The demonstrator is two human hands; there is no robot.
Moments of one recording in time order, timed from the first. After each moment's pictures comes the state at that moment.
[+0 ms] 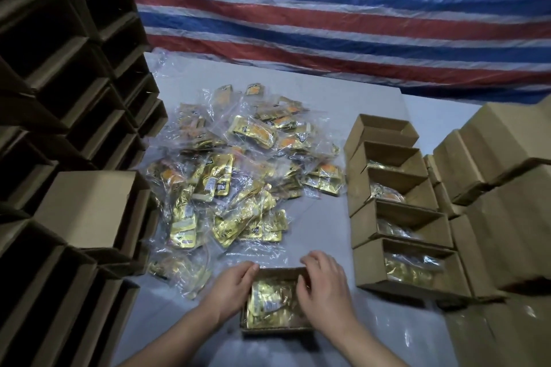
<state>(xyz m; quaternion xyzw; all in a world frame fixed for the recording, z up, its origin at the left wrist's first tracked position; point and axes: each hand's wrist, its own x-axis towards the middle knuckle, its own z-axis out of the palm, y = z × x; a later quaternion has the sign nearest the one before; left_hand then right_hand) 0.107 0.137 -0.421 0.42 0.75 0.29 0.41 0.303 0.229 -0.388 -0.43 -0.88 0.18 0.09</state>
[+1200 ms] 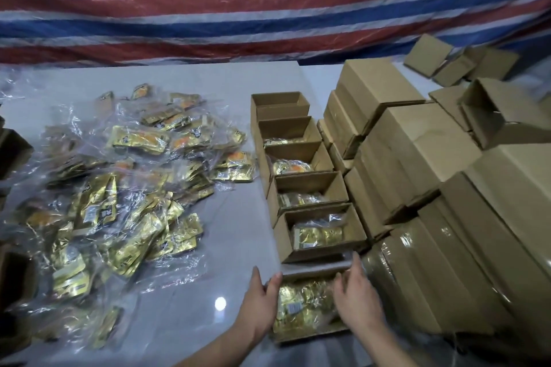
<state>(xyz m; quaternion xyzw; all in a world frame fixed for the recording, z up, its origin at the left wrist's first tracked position) 0.314 0.214 -0.424 0.33 0.72 0.26 0.56 0.507 0.255 -0.397 -0.75 -0.61 0.25 0.05</state>
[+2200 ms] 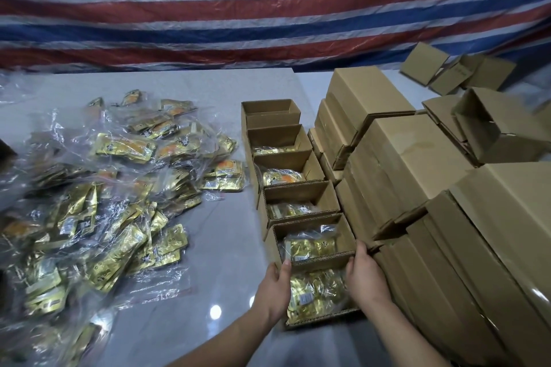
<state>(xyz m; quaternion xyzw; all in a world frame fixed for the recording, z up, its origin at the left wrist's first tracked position) 0.364 0.274 -0.425 0.36 0.70 0.25 0.56 0.544 0.332 -0.390 -0.75 -0.62 0.22 0.05</state>
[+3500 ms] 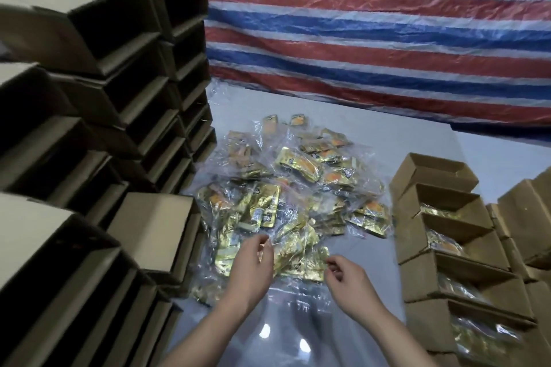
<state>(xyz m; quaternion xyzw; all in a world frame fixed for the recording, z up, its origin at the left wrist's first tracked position) 0.042 0.175 -0.346 0.30 0.81 0.43 0.26 0.221 0.292 -0.361 -0.46 -0.77 0.43 0.07</state>
